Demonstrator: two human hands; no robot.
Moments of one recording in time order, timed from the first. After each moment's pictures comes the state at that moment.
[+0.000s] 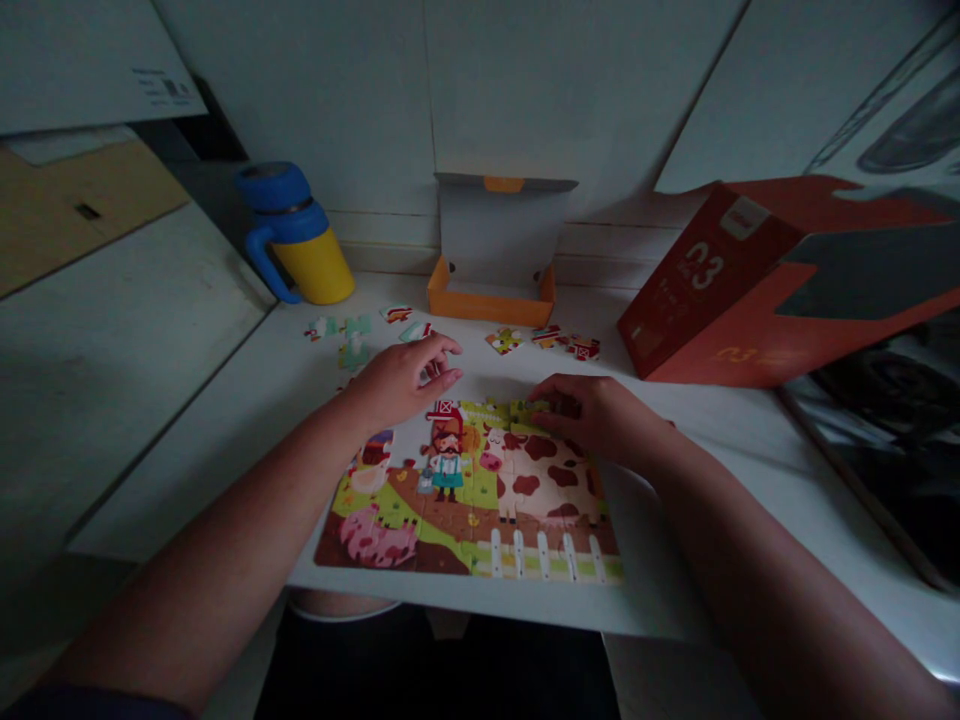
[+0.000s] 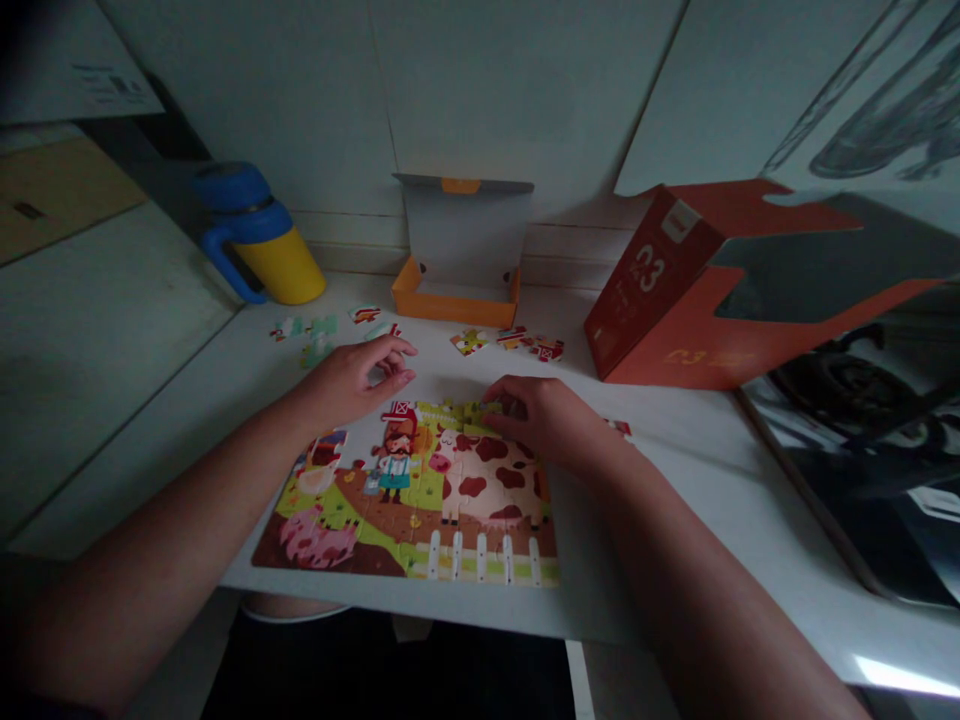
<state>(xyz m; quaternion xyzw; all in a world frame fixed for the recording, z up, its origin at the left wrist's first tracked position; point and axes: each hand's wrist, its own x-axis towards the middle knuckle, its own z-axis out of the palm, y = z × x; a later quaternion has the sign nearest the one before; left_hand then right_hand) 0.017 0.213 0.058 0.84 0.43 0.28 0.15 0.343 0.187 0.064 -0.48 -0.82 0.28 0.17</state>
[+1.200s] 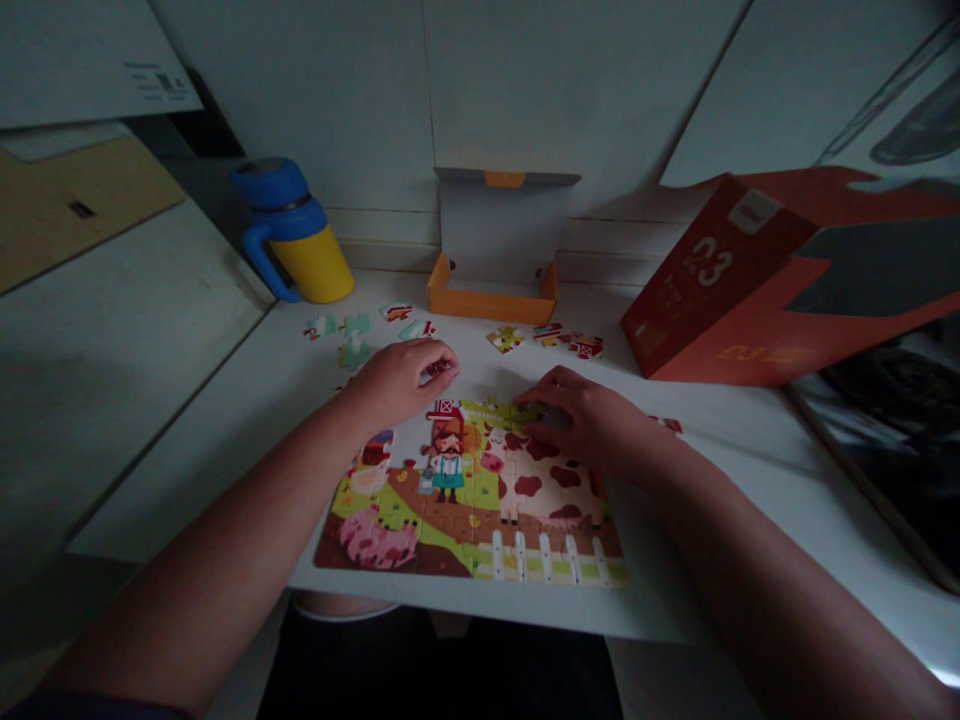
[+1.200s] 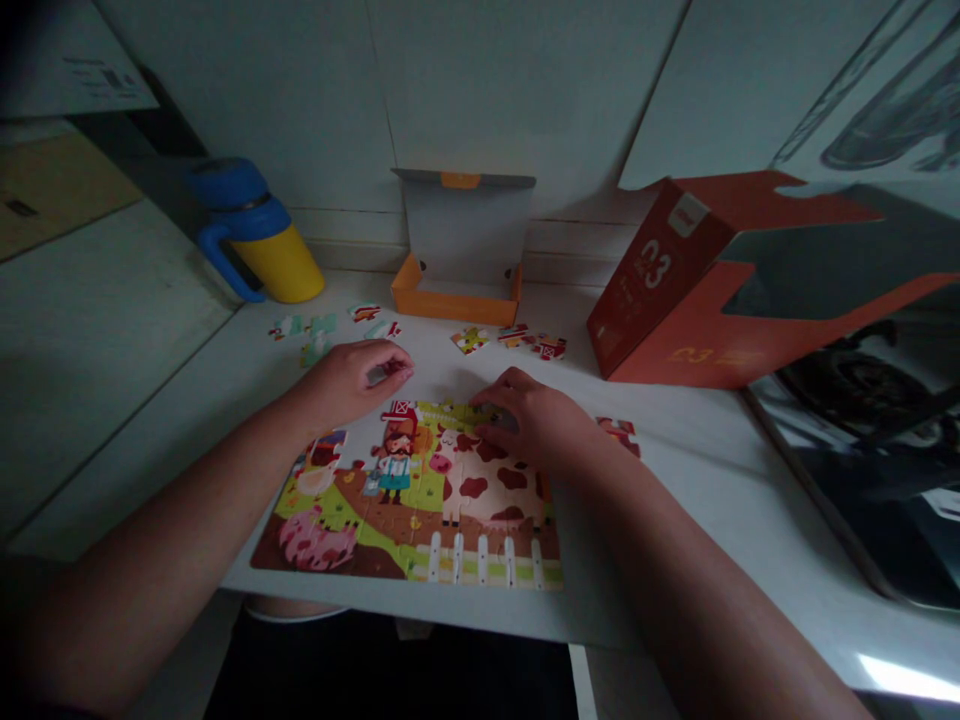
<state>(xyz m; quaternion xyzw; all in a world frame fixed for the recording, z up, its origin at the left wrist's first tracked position) 0.017 0.216 0.058 0.85 0.43 0.27 0.12 0.340 0.184 0.053 -0.43 -0.87 0.19 0.13</state>
